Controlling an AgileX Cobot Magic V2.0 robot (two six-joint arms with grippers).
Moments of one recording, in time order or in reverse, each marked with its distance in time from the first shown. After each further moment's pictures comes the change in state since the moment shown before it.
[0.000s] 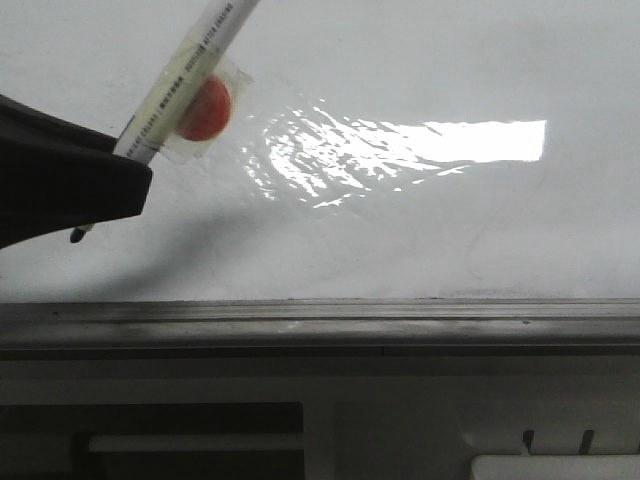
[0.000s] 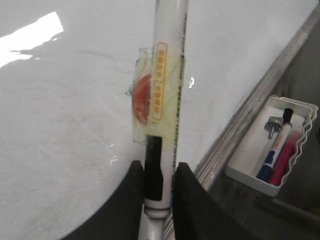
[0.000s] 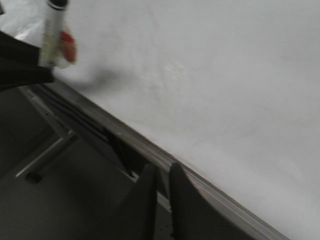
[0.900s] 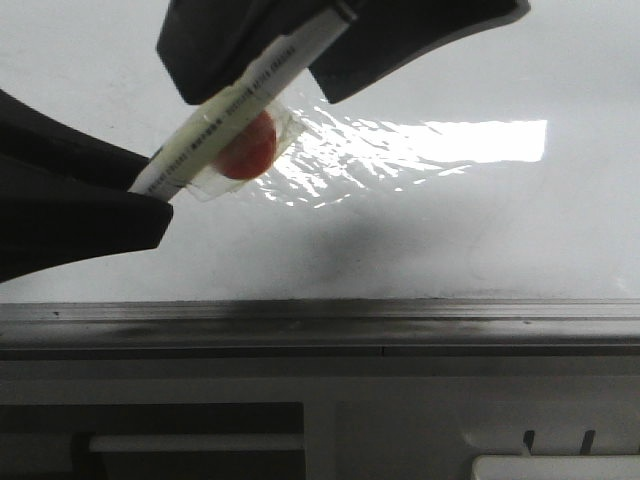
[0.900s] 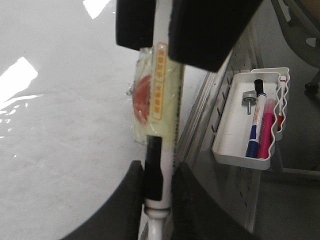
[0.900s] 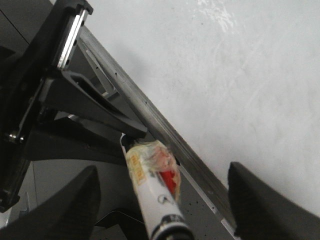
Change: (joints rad) left arm 0.000 -0.002 0.000 0.264 -0.039 0.000; right arm 0.187 0.517 -0.344 0.027 -0.018 -0.007
